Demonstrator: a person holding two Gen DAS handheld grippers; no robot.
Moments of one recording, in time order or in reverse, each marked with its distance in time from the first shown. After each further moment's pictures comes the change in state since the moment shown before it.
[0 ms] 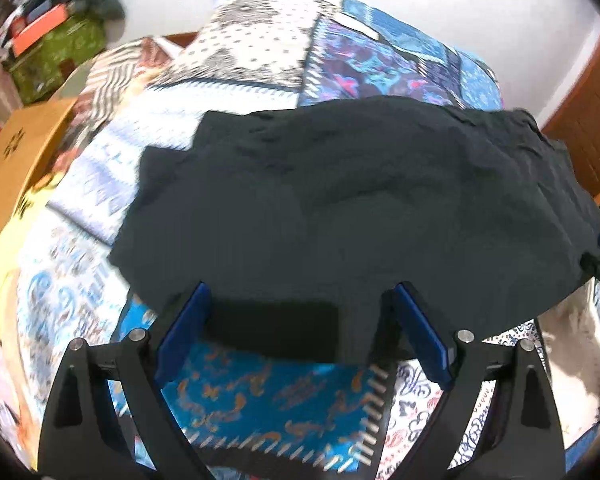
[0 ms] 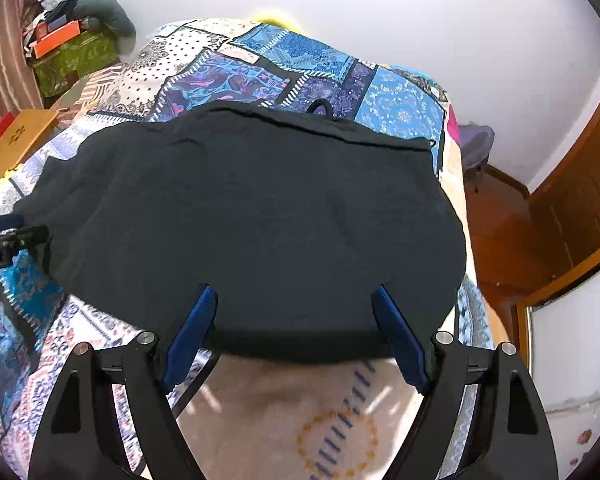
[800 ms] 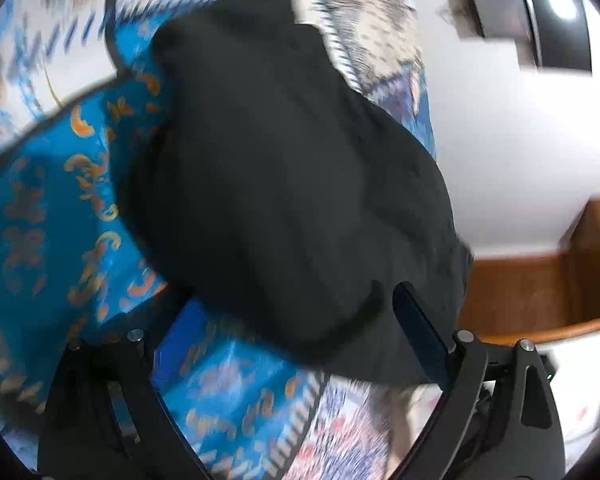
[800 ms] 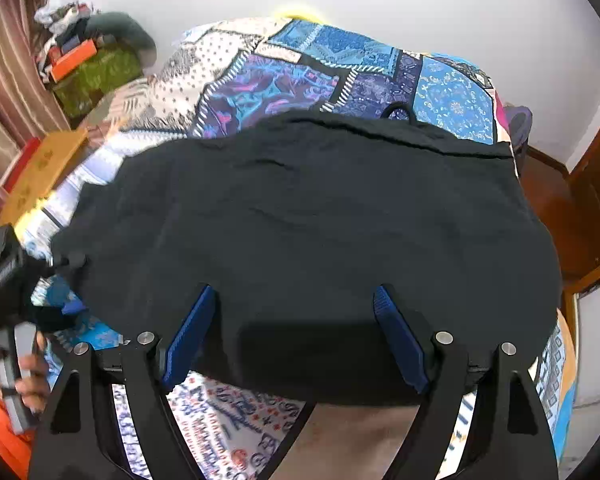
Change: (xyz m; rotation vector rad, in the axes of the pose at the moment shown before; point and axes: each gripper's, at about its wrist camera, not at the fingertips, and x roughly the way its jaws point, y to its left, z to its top) left arm 0.070 0.098 -0.042 -0.743 0.051 -0.624; right arm 0.028 0.040 0.021 0.053 0.007 0.144
